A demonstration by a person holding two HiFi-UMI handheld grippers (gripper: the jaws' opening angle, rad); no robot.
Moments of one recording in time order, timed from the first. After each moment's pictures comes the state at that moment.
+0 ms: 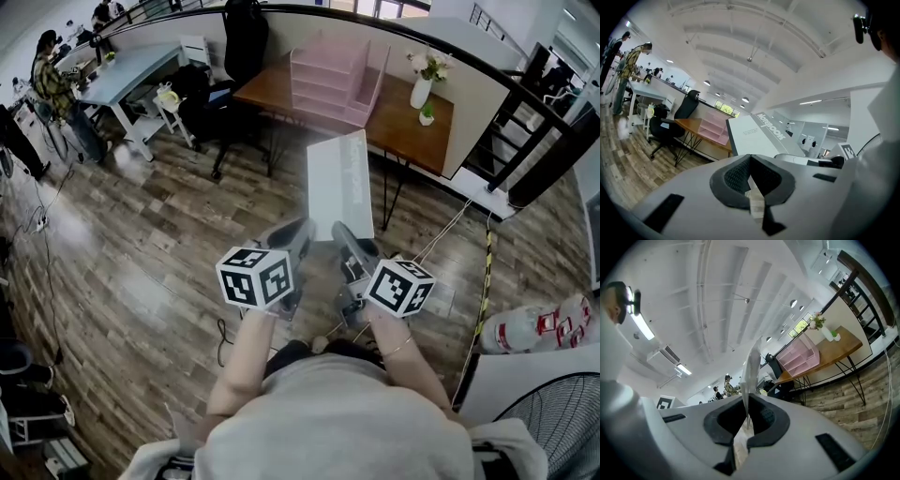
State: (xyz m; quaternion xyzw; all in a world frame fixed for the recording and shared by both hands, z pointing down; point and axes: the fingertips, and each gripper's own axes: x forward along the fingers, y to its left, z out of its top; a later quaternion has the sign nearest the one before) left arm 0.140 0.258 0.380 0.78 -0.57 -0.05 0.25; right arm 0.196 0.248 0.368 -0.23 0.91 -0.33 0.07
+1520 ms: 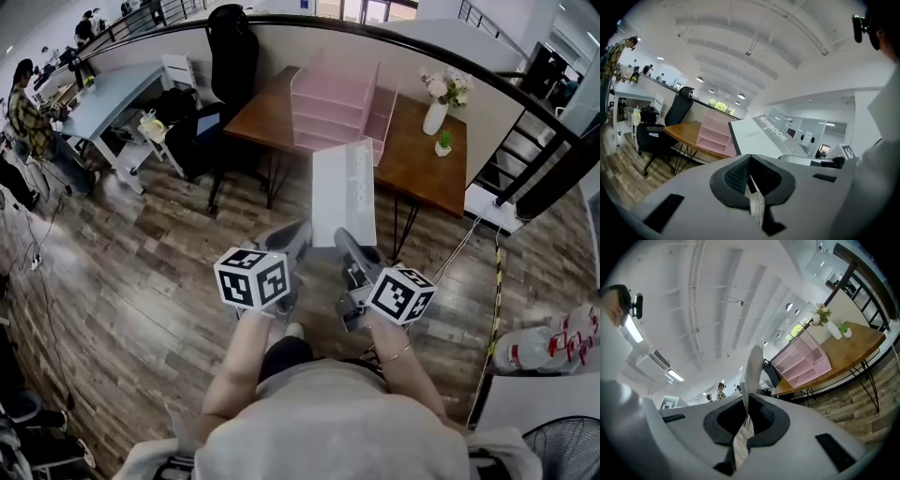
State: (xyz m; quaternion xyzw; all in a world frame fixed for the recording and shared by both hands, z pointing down) left arm 0.018 0.065 0.393 0.80 -0.54 -0.03 0.24; right arm 0.084 0.062 0.383 -0.26 0.90 -0.33 0.10
